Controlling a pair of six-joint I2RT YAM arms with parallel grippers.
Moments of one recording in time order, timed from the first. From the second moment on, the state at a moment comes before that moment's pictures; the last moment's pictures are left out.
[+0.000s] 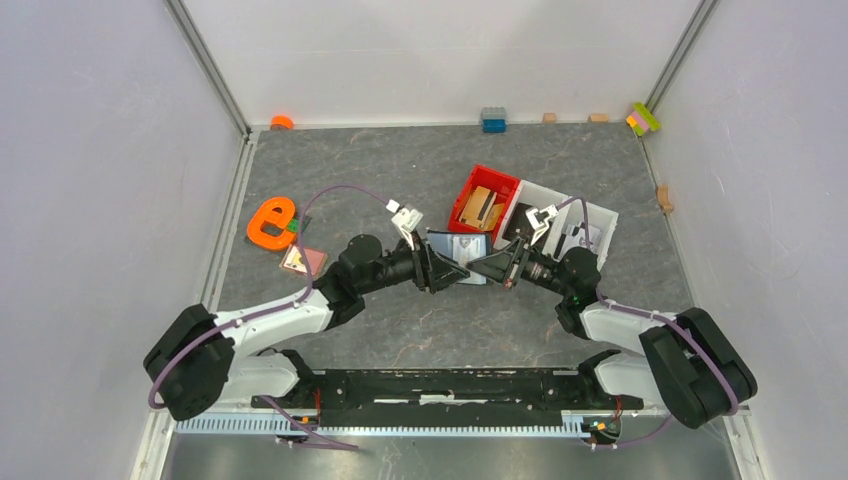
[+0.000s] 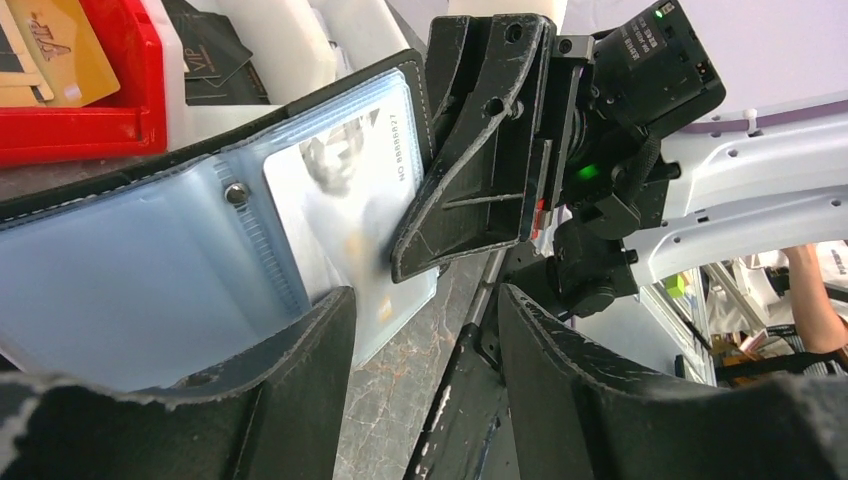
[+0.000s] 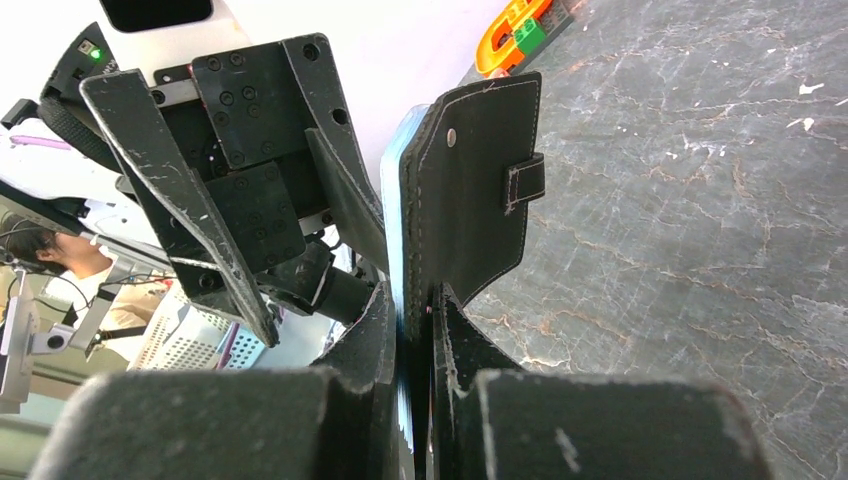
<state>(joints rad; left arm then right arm) -0.82 1.20 0.53 0.59 0.36 -0.65 0.43 1.23 0.23 1.09 -0.71 0.92</state>
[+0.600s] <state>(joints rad) -0.82 1.23 0.58 0.44 0.25 -0.61 0.43 1.25 0.22 1.13 -0.72 0.95</state>
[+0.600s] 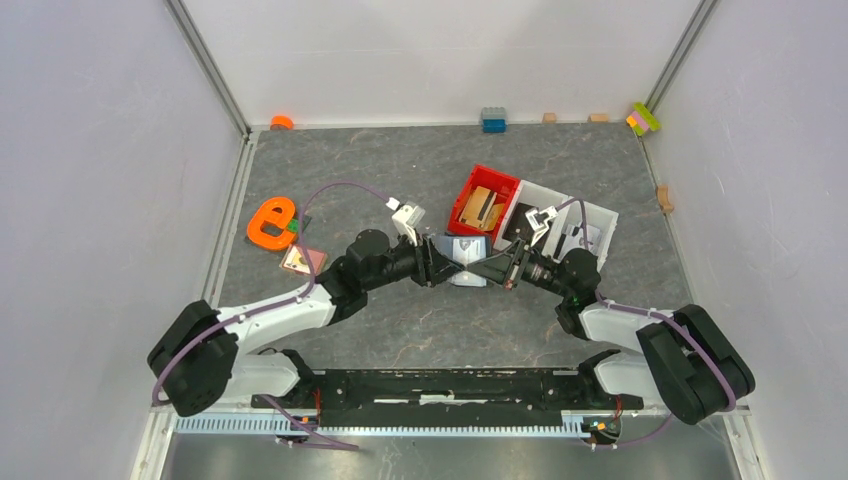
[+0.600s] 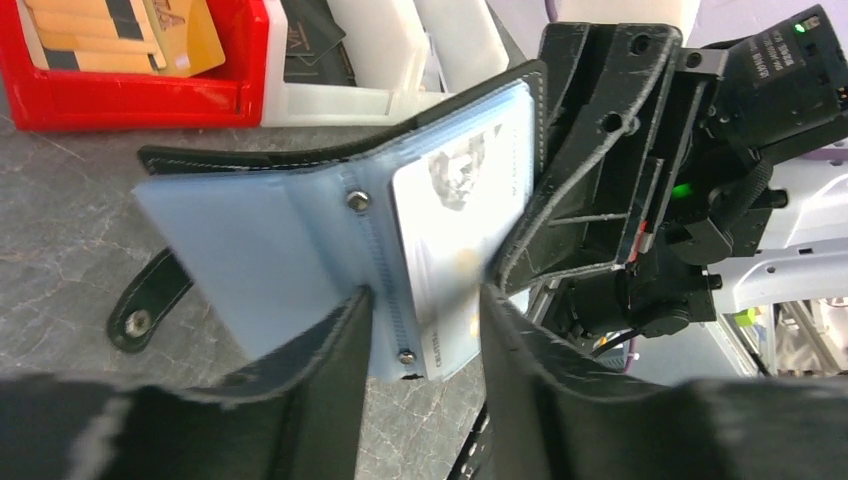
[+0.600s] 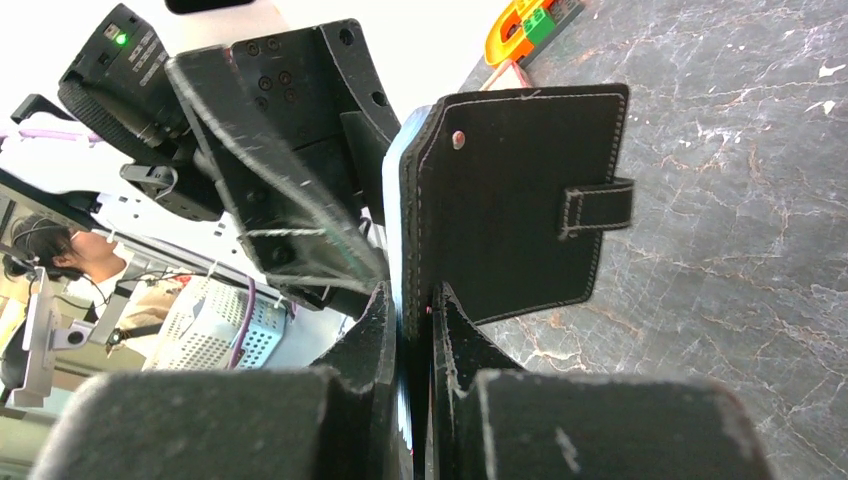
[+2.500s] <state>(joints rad) -0.70 1.24 0.57 0.40 0.34 -0.69 0.43 1.34 0.26 1.03 -0.72 0.89</state>
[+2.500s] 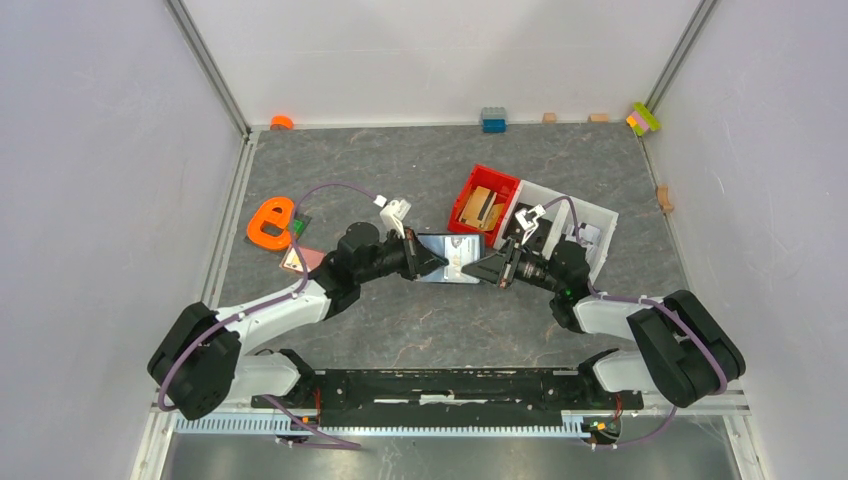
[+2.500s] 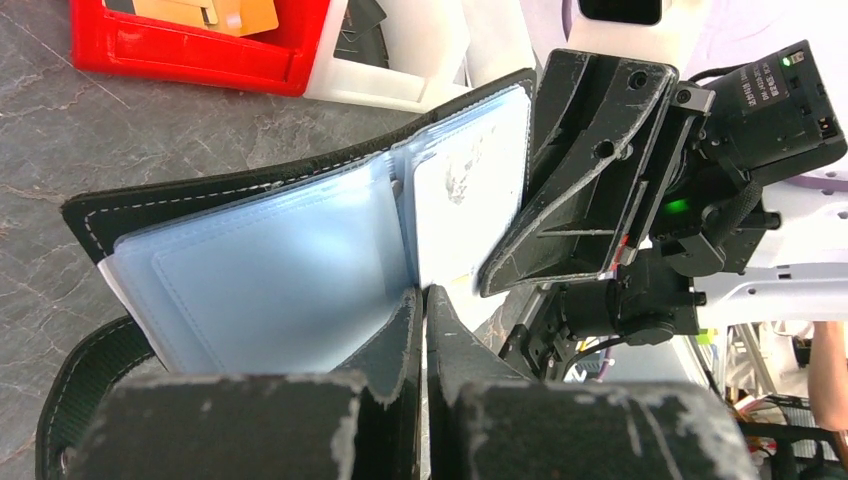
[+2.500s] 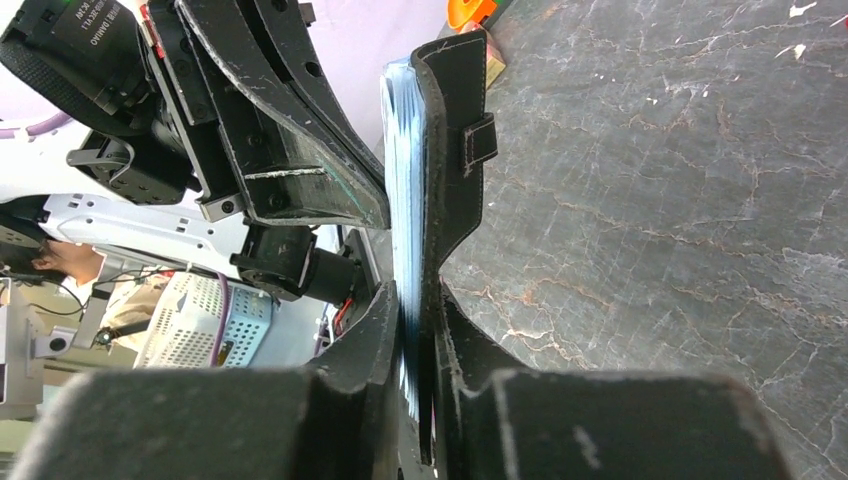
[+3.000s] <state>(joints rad) -0.67 1.28 0.57 0.45 0.41 -0.71 0.41 1.34 0.24 1.09 -0.73 0.95</state>
